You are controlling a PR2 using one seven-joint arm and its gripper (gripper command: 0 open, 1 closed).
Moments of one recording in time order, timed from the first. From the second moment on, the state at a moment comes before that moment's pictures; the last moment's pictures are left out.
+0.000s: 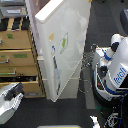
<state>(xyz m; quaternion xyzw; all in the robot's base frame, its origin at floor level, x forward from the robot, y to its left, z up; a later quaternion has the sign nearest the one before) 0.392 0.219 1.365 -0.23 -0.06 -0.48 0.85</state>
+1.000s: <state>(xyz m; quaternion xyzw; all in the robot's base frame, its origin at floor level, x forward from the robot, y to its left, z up) 0.738 0.210 1.040 0.02 0.07 -0.26 0.96</state>
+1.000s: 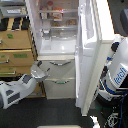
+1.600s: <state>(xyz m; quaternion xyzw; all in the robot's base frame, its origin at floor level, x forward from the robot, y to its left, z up) 0.676 -0.151 1.212 -0.05 -0.04 -0.46 0.89</state>
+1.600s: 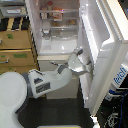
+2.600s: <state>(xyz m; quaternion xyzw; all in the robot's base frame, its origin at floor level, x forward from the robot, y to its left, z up) 0.383 -0.279 1.393 -0.19 -0.17 -0.74 0.63</state>
